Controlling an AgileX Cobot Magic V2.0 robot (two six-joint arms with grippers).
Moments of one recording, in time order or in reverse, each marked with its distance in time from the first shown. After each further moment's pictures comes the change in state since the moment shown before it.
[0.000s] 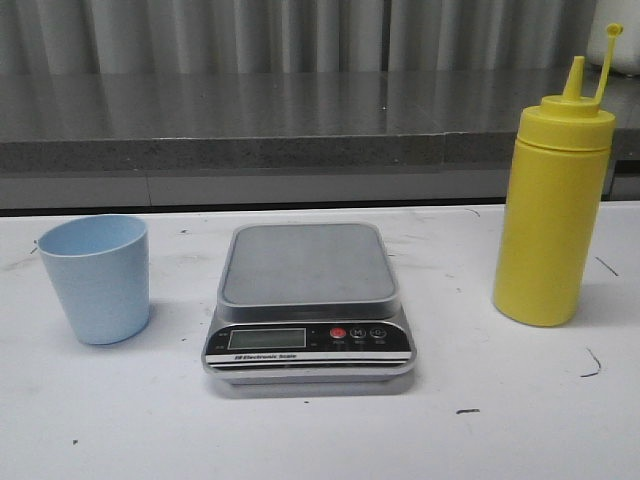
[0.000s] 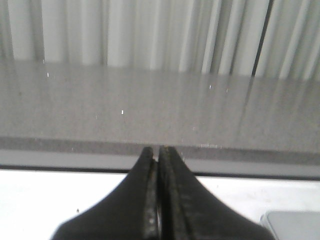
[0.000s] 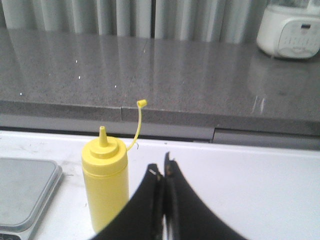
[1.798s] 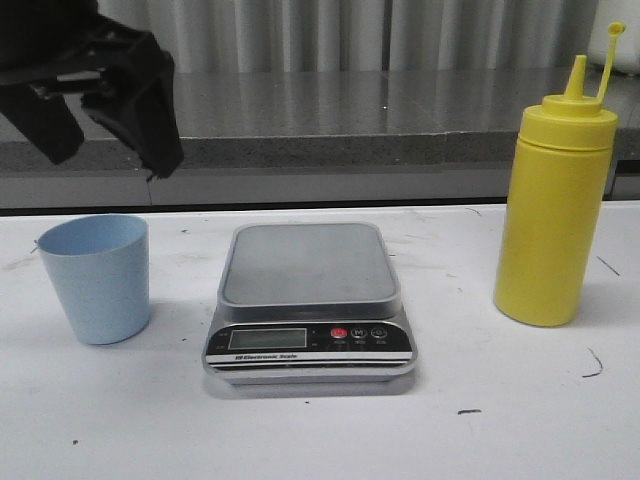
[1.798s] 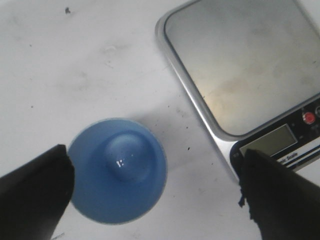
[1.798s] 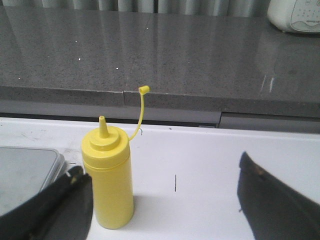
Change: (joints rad) left arm -0.442 1.142 -0.617 0.029 0.448 0.077; right arm 0.000 0.080 -0.014 0.013 -0.004 0.000
